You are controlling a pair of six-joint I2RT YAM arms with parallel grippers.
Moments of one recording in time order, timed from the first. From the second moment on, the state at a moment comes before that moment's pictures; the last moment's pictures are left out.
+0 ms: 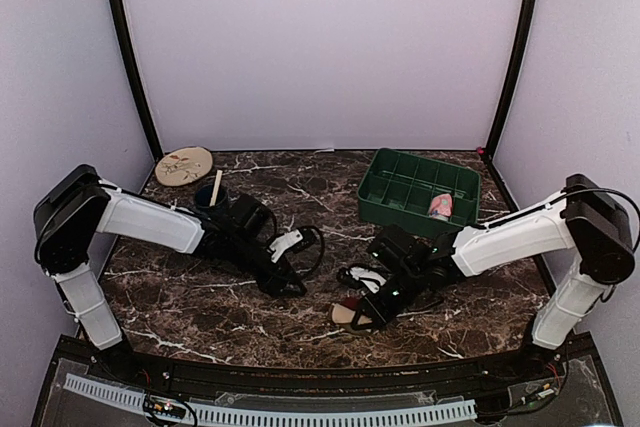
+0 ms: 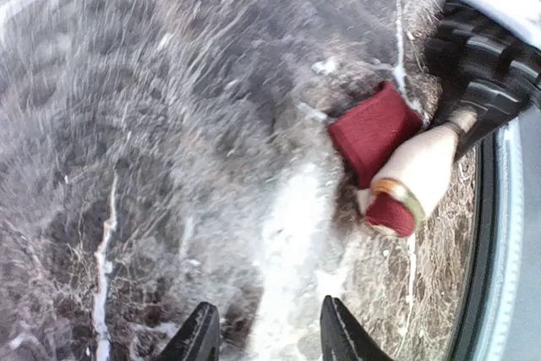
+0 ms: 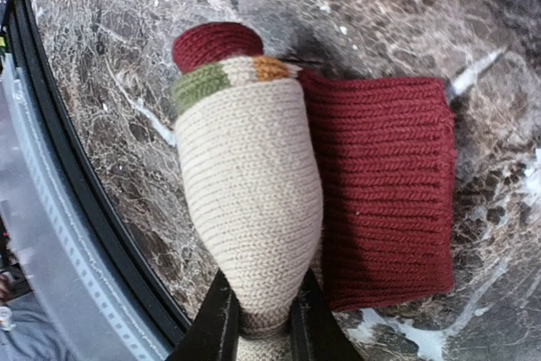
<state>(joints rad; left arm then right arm) -0.76 1.79 0.94 -0.16 0.58 0.10 1.03 1.64 0.81 -0.27 -0.38 0.35</state>
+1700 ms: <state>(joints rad) -1.29 1.81 0.92 0.09 -0.05 0.70 0.77 1.92 0.89 -0.35 -1.06 0.40</state>
